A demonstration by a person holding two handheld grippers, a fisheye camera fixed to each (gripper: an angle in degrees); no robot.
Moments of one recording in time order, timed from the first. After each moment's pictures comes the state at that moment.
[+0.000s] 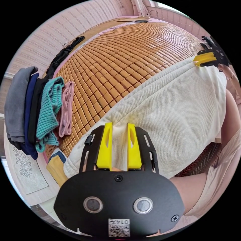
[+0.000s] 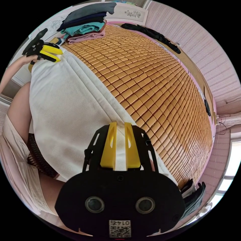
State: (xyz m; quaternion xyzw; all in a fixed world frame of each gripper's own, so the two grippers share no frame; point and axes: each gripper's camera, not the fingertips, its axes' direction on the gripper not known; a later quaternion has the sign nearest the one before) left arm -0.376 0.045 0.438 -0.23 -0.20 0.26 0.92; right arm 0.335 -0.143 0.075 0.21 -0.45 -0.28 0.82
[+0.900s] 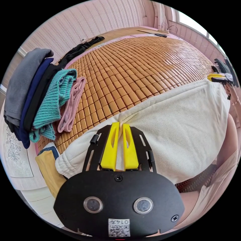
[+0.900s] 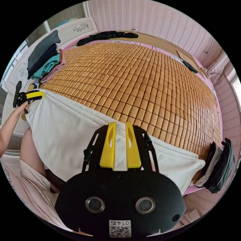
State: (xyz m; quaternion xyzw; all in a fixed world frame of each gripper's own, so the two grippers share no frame) left arm -0.377 0.069 0.423 -0.16 -0.19 0.17 0.95; right arm 0.387 -0.105 0.153 0.12 -0.54 -0.04 0.83
